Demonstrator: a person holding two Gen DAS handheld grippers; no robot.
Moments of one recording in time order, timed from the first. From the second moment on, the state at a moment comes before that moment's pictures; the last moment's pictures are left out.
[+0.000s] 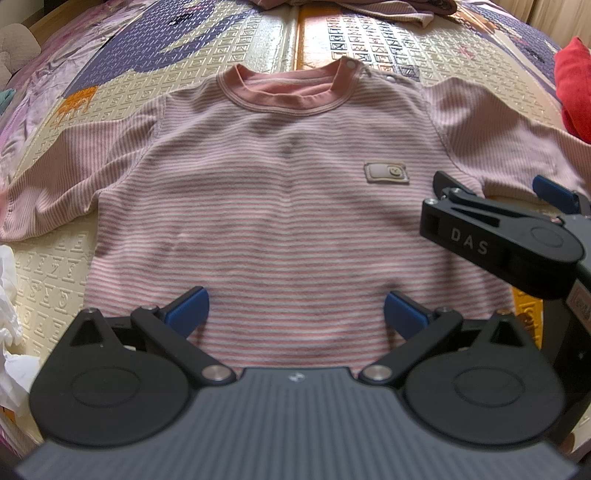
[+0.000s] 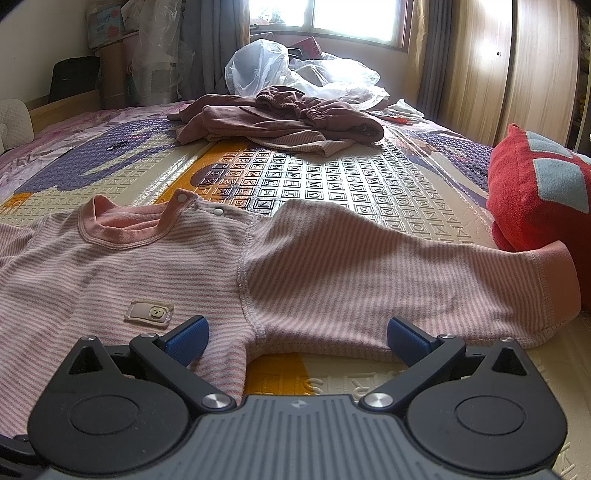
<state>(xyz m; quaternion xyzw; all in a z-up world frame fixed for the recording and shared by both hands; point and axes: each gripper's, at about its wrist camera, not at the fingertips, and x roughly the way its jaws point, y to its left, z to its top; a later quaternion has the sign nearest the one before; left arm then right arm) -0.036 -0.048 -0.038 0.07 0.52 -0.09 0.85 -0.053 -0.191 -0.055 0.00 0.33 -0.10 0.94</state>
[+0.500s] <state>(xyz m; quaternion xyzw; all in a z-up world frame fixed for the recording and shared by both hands) -0.036 -0.052 -0.035 0.09 0.52 -0.09 0.85 -0.053 -0.192 -0.055 0.00 0.33 -0.10 0.94</state>
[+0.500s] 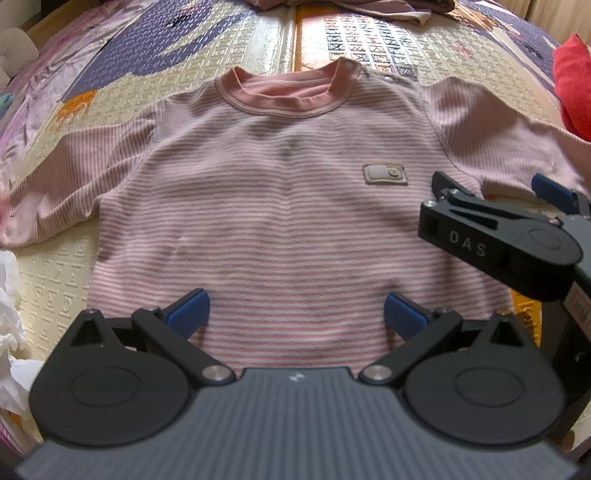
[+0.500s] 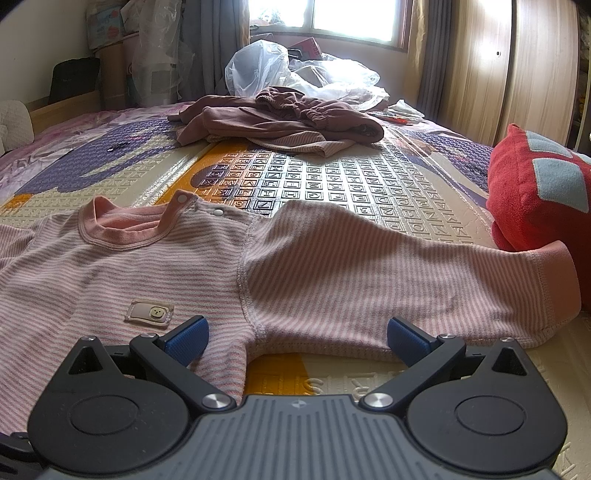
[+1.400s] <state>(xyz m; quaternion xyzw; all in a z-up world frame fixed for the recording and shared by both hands) -0.031 -0.046 -0.042 0.06 0.47 -0.08 0.88 -0.053 -0.194 -0.054 0.00 0.33 -0.10 0.94</state>
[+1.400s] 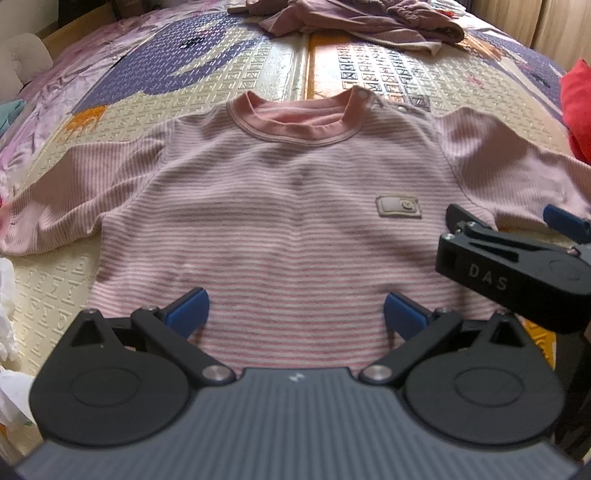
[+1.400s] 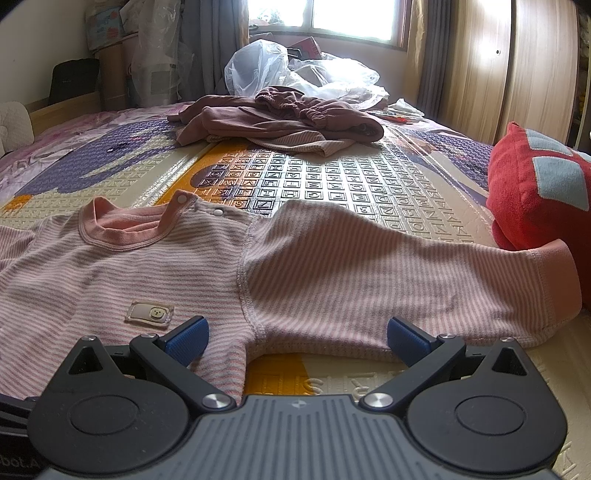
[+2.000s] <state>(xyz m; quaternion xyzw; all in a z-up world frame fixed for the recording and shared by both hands) -0.027 -0.044 -0.042 0.07 0.47 -0.10 0.88 -0.052 -0.193 -0.055 0.00 0.33 -0.10 0.94</state>
